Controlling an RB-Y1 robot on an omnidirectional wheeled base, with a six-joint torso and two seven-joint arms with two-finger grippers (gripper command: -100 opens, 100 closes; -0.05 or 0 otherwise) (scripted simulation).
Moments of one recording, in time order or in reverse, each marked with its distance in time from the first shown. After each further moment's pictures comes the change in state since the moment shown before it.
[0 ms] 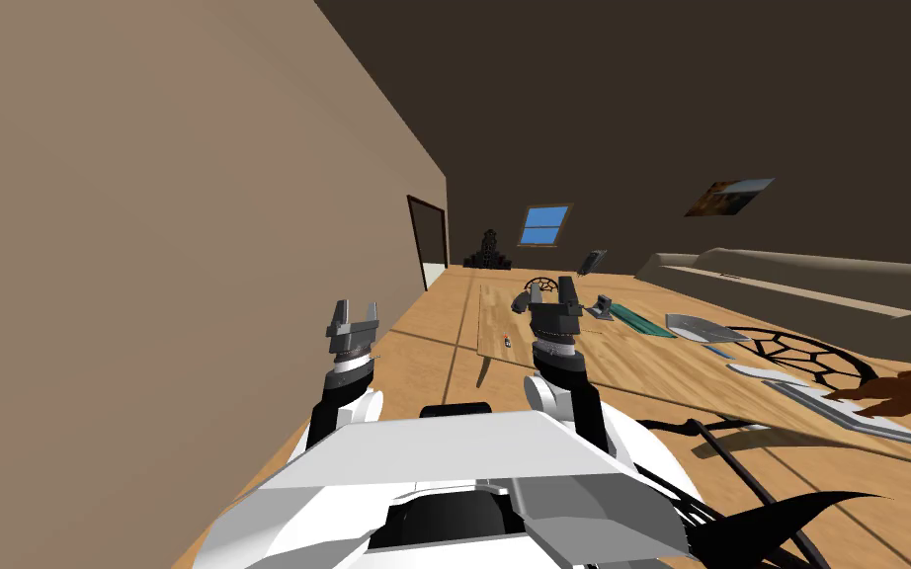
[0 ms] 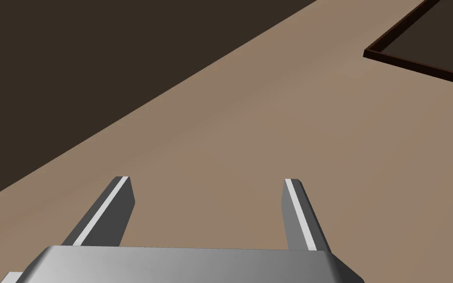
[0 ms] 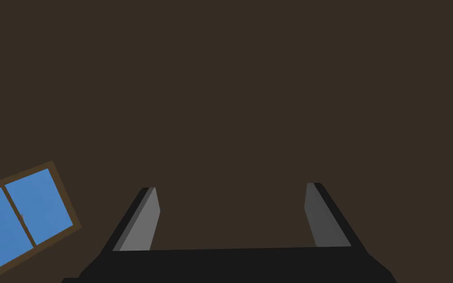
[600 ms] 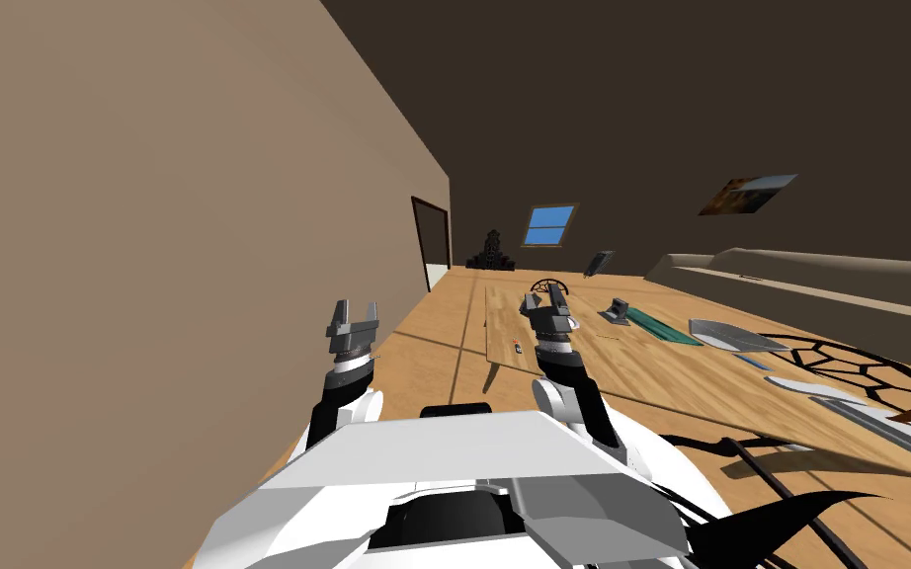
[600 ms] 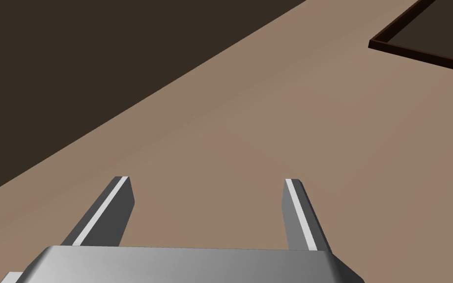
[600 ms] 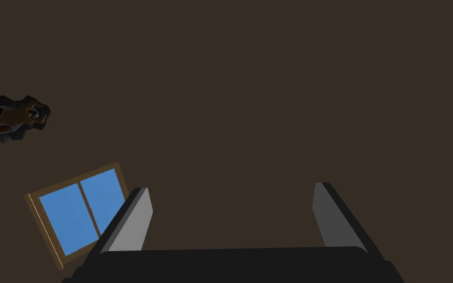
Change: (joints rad) left arm 0.000 0.000 0.000 0.000 0.000 0.000 0.000; right arm 0.008 -0.094 -0.059 0.070 -0.083 0.113 -0.055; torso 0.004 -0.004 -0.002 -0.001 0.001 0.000
